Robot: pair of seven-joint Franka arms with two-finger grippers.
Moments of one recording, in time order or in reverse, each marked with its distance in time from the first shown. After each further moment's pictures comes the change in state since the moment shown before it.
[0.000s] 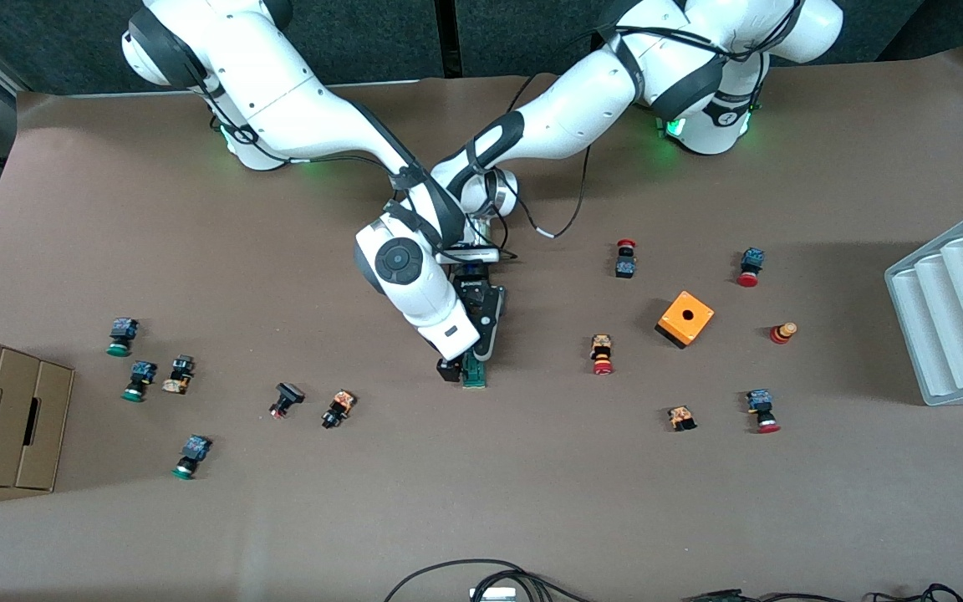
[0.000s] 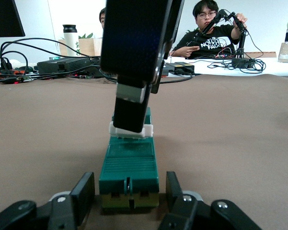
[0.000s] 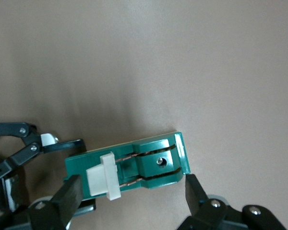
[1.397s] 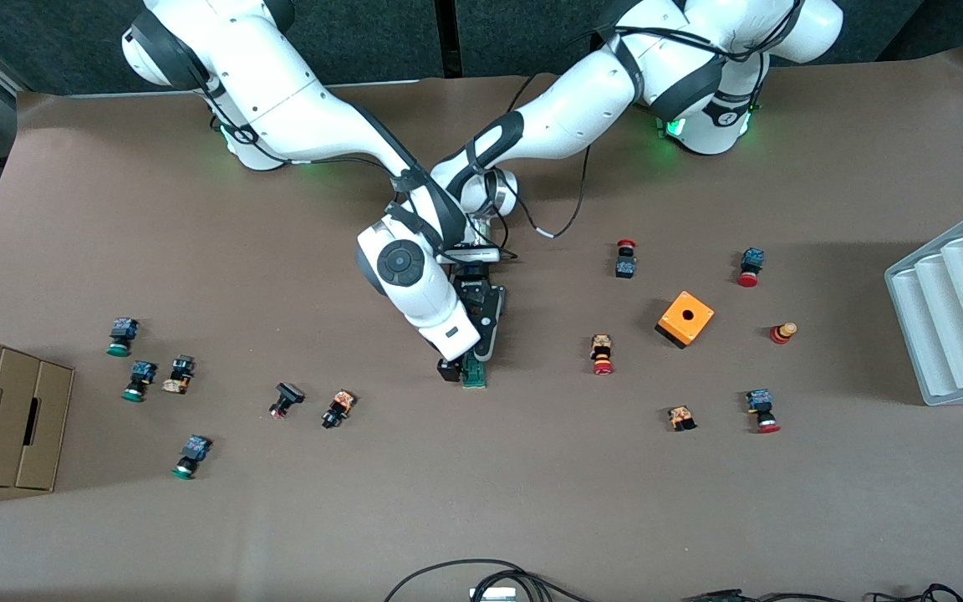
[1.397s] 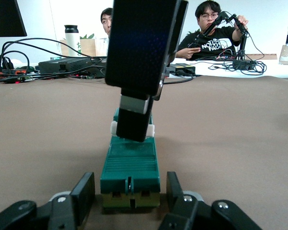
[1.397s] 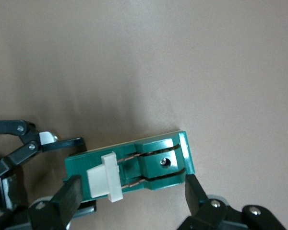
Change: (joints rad) left arm -0.002 0.002 0.000 0.000 0.000 -0.007 -0.011; right arm 0.002 0.008 0.000 0.000 0.000 0.002 0.000
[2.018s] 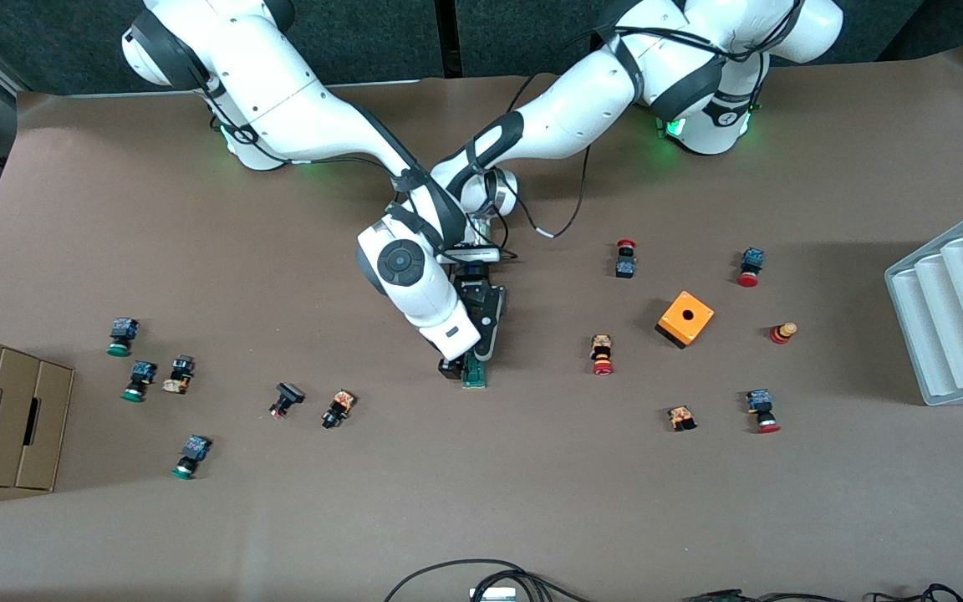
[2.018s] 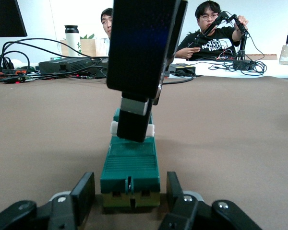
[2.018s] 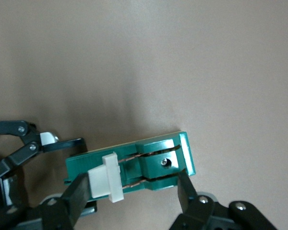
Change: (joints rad) left arm 0.000 0.001 0.000 0.000 0.000 -0.002 -0.001; right arm 0.001 0.000 0.002 0.000 0.000 0.000 0.000
